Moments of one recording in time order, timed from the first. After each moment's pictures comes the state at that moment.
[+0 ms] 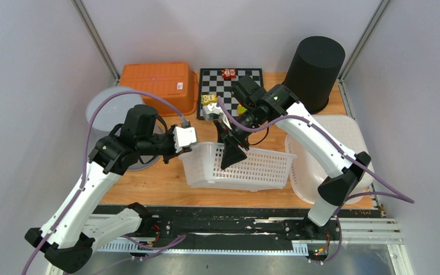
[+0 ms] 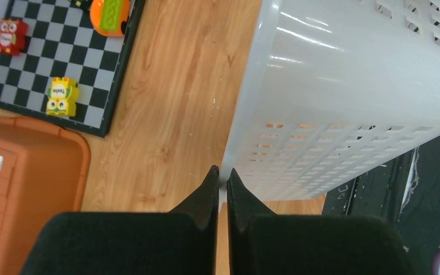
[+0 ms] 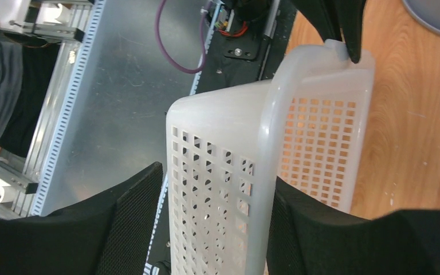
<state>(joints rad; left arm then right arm) -0.54 0.96 1.21 -0.92 0.52 0.65 0.80 1.67 1.93 -1.36 -1.03 -0.63</state>
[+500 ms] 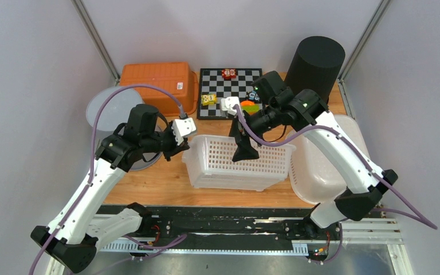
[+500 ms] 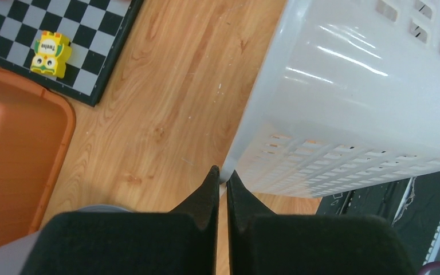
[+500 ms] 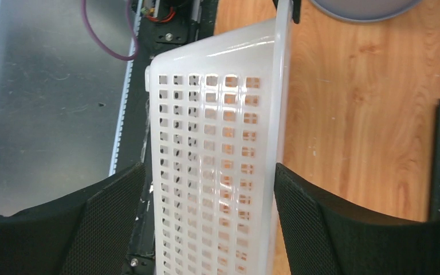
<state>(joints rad) -0.48 0.97 1.15 -0.86 0.49 0.54 0.75 1.50 1.84 -1.25 -0.80 -0.62</state>
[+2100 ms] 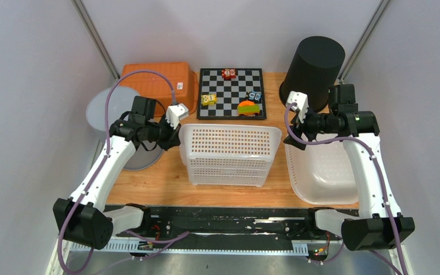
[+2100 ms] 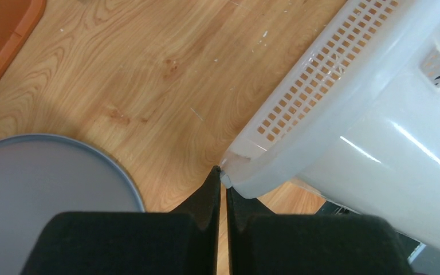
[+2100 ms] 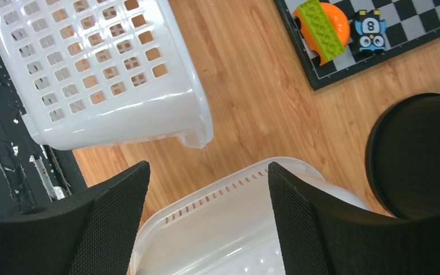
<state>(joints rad) -0.22 1.18 1.10 -0.84 0.50 0.44 0.06 1.17 1.37 -1.13 -0.75 -0.92</state>
